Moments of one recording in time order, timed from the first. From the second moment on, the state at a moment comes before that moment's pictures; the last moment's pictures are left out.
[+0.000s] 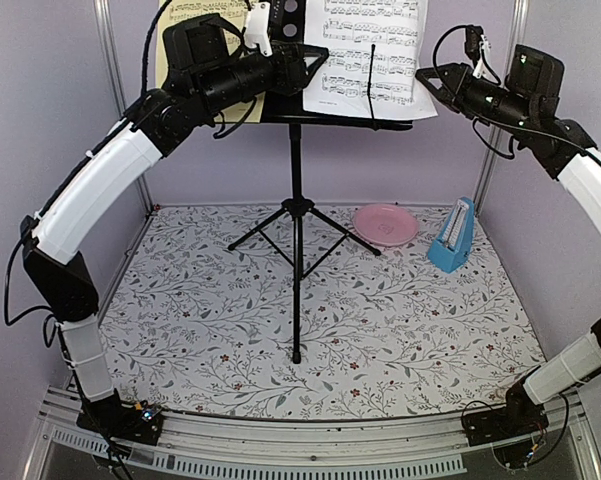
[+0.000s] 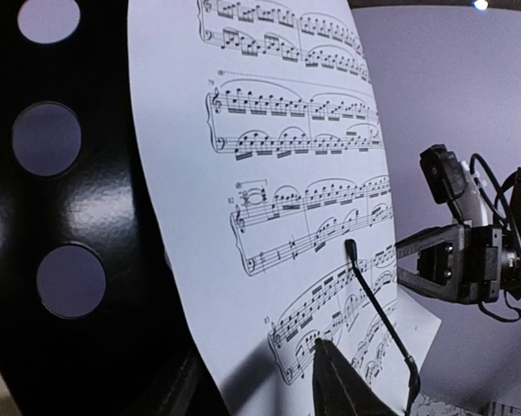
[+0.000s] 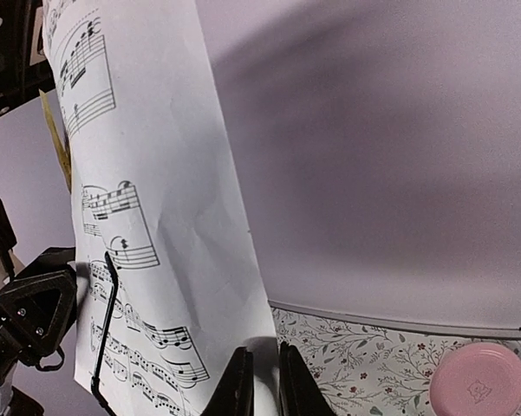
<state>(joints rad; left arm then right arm) -0.83 1.89 2.34 -0.28 0.02 -0.06 0.43 1.43 1.79 -0.29 -0.25 0.47</state>
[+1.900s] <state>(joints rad) -0.82 1.83 2.26 -0.20 -0.16 0.07 0.42 1.46 1.81 -0.16 -0.33 0.46</state>
